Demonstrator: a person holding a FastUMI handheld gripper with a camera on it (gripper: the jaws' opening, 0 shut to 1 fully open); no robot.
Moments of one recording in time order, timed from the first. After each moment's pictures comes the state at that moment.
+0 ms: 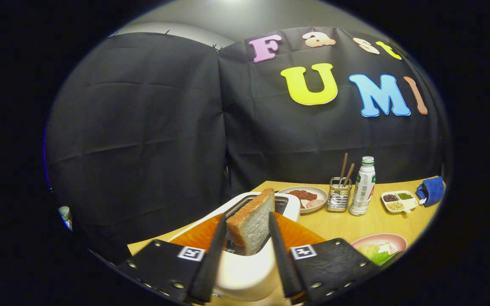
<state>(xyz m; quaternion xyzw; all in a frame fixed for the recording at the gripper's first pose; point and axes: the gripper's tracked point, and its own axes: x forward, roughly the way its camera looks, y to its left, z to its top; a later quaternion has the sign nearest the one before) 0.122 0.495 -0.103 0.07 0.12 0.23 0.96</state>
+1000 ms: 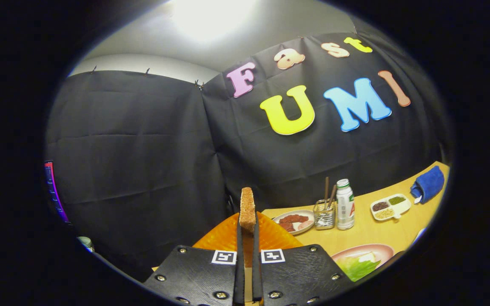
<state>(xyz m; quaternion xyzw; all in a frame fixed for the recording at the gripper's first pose) 0.101 0.384 -0.018 0.17 0.02 0.21 0.96</state>
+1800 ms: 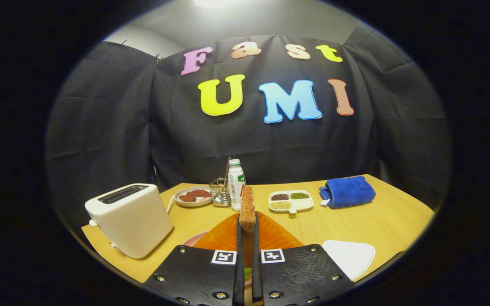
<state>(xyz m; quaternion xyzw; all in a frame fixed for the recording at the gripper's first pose) 0.085 0.204 -0.141 0.06 0.12 0.02 0.99</state>
